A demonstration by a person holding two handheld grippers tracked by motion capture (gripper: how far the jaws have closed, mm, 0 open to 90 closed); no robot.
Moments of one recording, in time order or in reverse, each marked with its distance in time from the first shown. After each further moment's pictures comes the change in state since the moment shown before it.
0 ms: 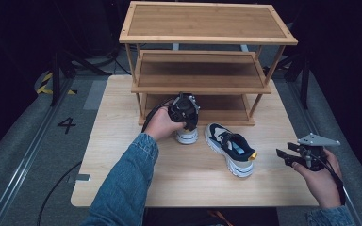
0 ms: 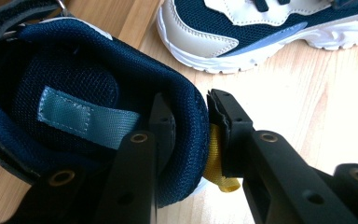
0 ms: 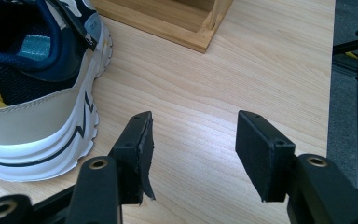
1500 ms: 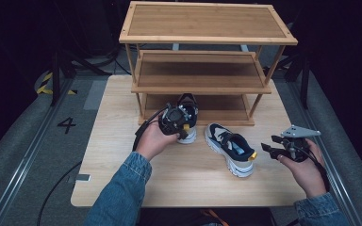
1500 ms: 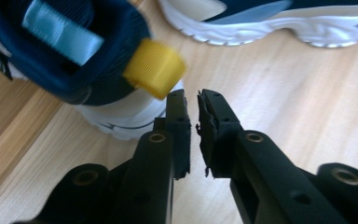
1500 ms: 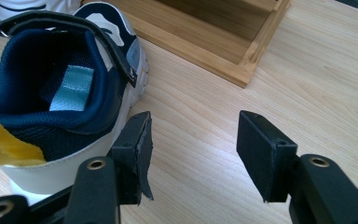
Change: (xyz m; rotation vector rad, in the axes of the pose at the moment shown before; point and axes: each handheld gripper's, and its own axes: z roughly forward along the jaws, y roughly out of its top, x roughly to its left) left arm -0.041 -0.036 -0.015 -0.044 0.080 -0.230; right arm 0.019 0.028 0.026 -0.019 0.087 -0.077
